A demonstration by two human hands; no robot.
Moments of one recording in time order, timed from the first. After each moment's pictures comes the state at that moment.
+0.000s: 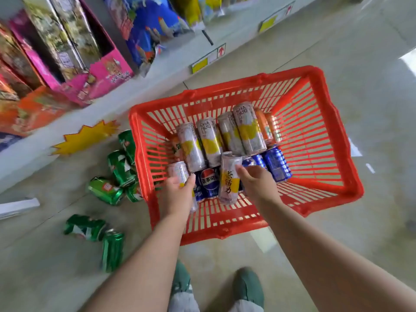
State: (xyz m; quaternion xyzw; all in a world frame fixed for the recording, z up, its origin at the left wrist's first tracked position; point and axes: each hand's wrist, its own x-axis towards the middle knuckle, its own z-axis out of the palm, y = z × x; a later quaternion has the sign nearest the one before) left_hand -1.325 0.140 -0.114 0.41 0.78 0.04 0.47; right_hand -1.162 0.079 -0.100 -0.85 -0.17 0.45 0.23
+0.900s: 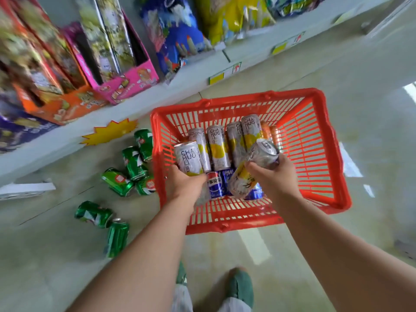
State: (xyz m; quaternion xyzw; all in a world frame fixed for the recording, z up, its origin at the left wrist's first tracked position) left_hand -1.310 0.157 -0.064 0.38 0.80 0.06 0.45; right_hand -1.147 0.092 -0.043 -0.84 -0.15 0.40 0.33
